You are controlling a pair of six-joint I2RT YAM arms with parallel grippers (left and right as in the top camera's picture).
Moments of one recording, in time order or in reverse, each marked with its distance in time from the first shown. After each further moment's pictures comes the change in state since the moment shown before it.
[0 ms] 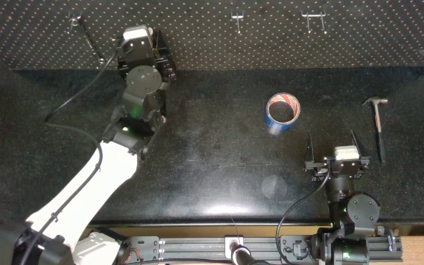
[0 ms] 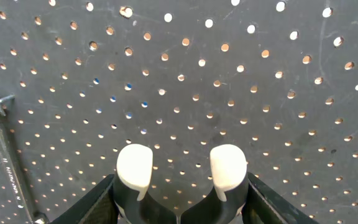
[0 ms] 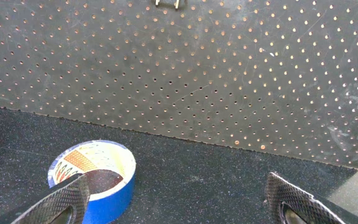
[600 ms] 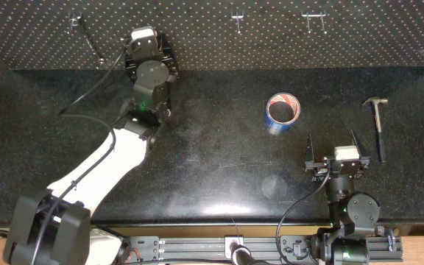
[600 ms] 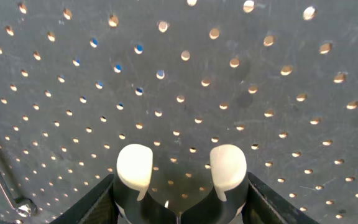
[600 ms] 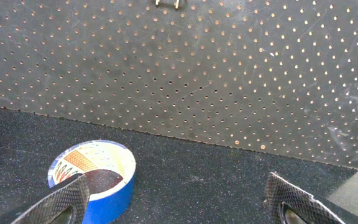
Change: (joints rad) left arm 0.024 0.149 0.000 0.077 0.001 -0.016; right arm 0.000 0.000 0.000 0.000 0.000 0.000
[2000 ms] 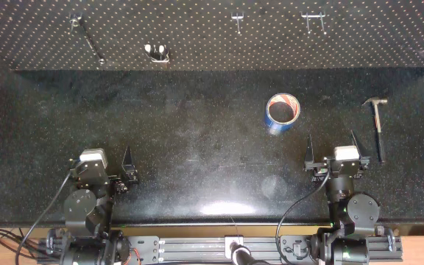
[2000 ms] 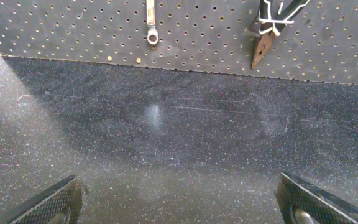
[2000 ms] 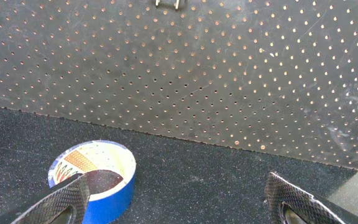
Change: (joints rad) left arm 0.376 -1.536 -0.740 -0.899 0.460 0.150; right arm 0.000 0.000 0.000 0.000 0.000 0.000
